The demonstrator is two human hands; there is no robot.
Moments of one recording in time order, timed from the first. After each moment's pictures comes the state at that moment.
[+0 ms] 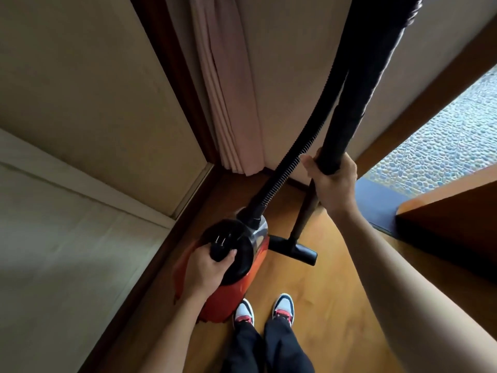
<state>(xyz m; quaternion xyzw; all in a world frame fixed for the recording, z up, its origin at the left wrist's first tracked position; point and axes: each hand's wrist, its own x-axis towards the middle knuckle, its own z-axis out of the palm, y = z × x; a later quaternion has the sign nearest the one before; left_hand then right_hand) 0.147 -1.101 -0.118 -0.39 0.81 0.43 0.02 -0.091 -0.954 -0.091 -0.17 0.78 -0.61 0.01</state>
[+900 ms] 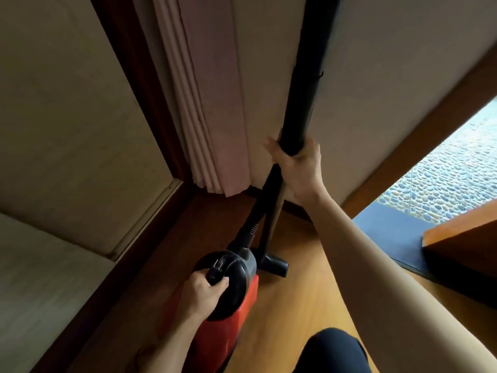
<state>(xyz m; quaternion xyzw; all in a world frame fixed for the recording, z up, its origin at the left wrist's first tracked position) 0.062 -1.131 -0.488 -0.43 0.77 0.48 0.05 -0.175 -1.039 -0.348 -0.22 0.73 -0.65 0.02</state>
